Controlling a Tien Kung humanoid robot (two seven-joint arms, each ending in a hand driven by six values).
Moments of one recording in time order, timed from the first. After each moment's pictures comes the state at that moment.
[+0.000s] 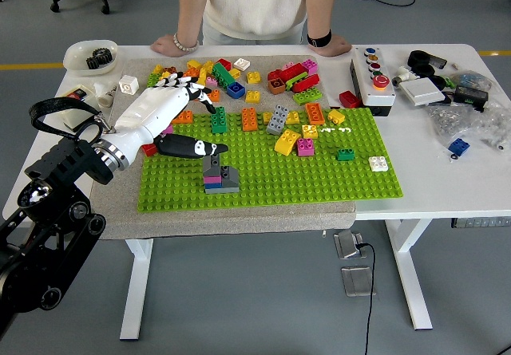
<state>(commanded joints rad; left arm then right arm) -0.40 0.18 -1.24 -1.45 2.24 -0.12 -0.07 0.13 -0.15 1.70 0.18 -2.02 0.07 -0.08</state>
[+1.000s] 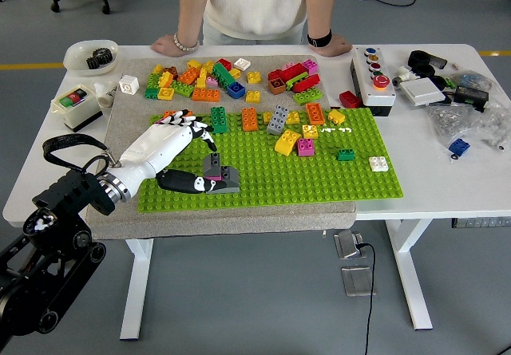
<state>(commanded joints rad) -0.33 0.20 -1.18 -1.41 2.26 -0.09 -0.11 0.13 -0.15 1.71 0.18 -2.01 0.07 -0.08</state>
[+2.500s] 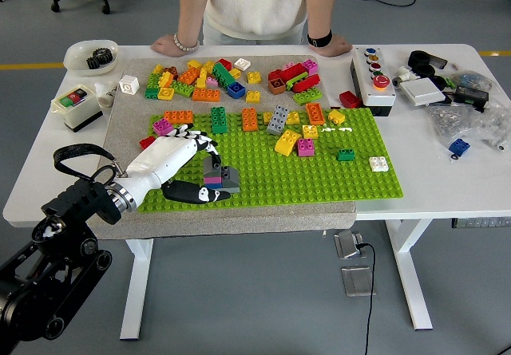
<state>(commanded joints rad) -0.32 0.18 -1.17 -1.37 2.26 -0.09 -0.10 0.13 -0.15 1.70 0.18 -2.01 0.07 -0.08</state>
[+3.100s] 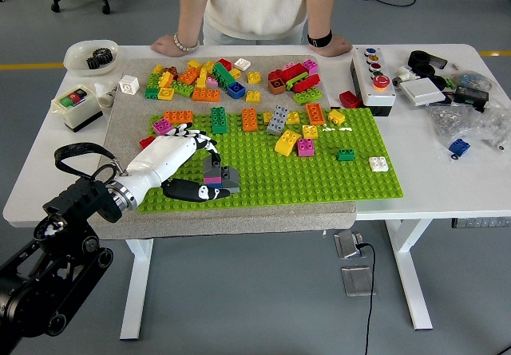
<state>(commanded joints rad) -0.33 0.18 -1.16 -1.34 2.25 -0.09 -0.10 0.13 -0.14 1.70 0.18 -2.01 0.07 -0.08</state>
